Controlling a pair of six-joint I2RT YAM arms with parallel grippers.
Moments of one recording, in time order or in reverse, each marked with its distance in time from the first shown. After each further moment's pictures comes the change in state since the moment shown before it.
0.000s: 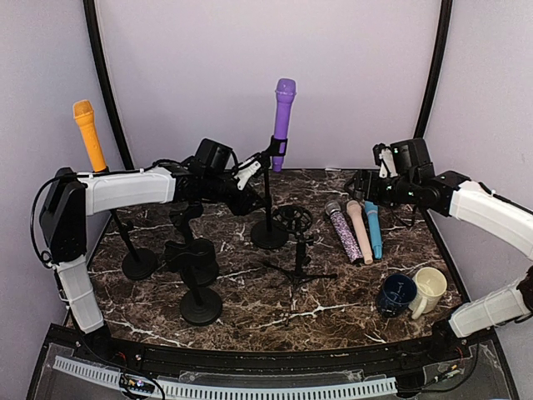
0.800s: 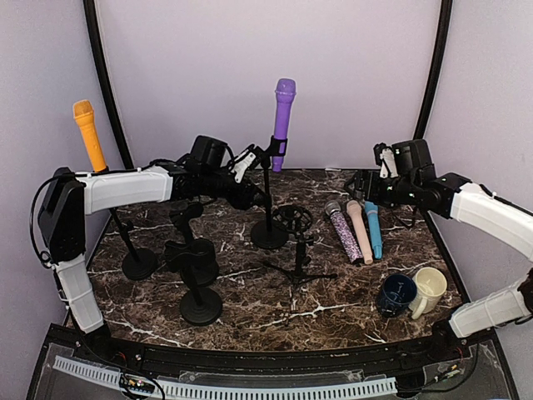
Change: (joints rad) left arm 0.028 -0.014 -0.028 0.095 0.024 -0.099; right arm 0.000 -0.013 -0.019 0.029 -0.006 -0.003
